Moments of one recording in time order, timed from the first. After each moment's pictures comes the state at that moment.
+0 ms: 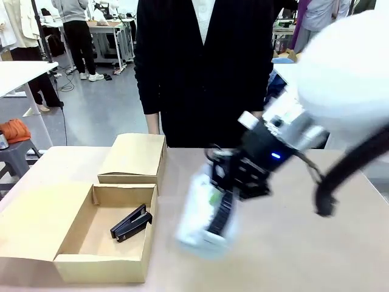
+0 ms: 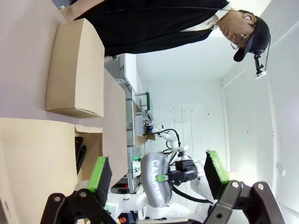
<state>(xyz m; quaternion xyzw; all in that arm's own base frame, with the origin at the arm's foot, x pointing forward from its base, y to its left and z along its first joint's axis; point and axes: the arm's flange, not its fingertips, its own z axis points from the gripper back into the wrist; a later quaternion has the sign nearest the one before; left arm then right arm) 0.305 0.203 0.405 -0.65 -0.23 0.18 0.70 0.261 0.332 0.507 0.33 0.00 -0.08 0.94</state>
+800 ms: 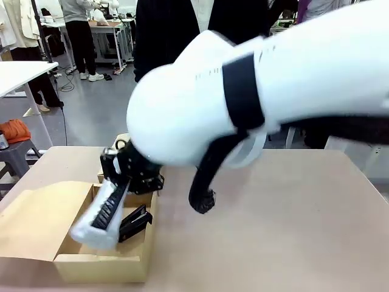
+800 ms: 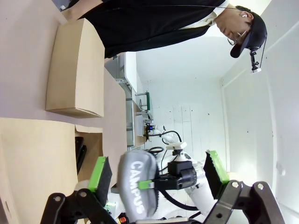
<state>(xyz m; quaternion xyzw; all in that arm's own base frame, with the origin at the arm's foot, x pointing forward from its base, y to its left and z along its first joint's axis) 0.305 0.203 0.405 -0.65 -0.23 0.18 0.70 0.281 0.484 0.460 0.28 -0.01 -0.03 0.96</state>
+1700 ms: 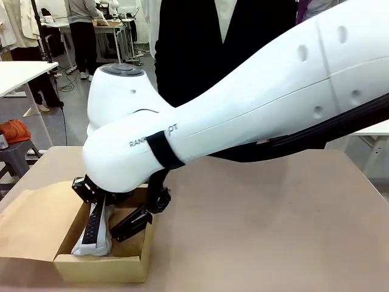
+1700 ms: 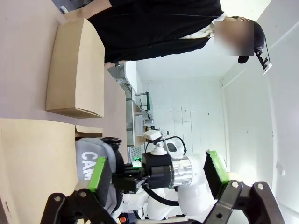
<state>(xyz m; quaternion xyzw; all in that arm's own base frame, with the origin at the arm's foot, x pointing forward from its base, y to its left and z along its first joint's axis) 0.305 0.203 0.405 -0.65 -0.23 0.18 0.70 0.324 0.596 0.395 0.15 -0.02 0.06 0.99</state>
